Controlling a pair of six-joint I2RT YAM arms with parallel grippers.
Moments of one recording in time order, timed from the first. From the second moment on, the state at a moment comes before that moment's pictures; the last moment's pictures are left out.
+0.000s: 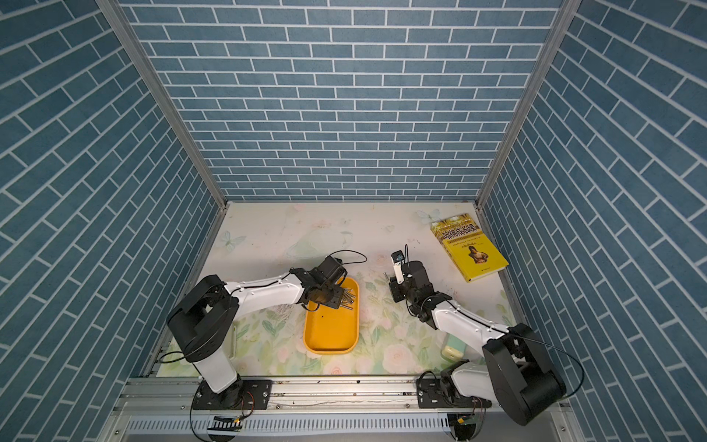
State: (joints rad) left arm -0.80 1.76 1.04 -0.44 -0.10 -0.43; right arm 0.53 1.24 0.50 0.09 0.06 0.02
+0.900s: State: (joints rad) left arm -0.80 1.82 1.10 -0.40 -0.09 -0.40; right arm 0.53 1.08 0.39 0.20 -0.04 0.02
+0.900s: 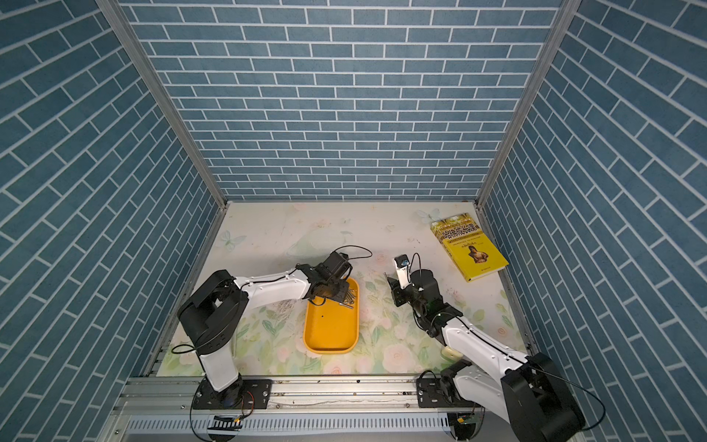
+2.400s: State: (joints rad) left arm -0.65 0.83 0.44 -0.29 -0.55 -0.51; right arm 1.01 1.48 0.76 0.02 0.00 -0.22
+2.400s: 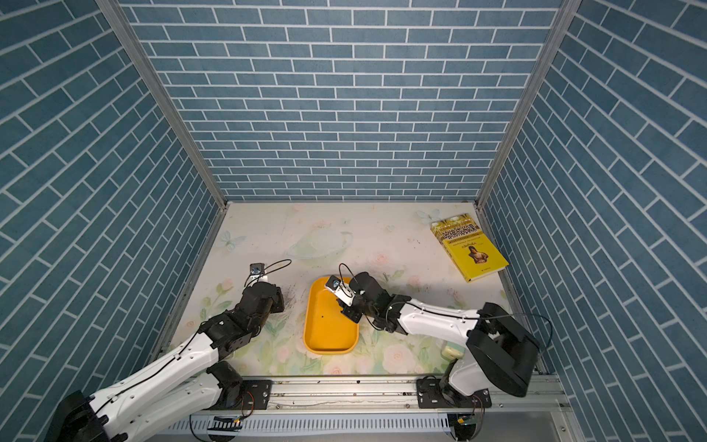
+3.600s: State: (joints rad) left arm -0.47 1.15 0.53 -0.31 -0.50 -0.56; right arm 1.00 1.82 1.12 -0.42 0.03 -0.22
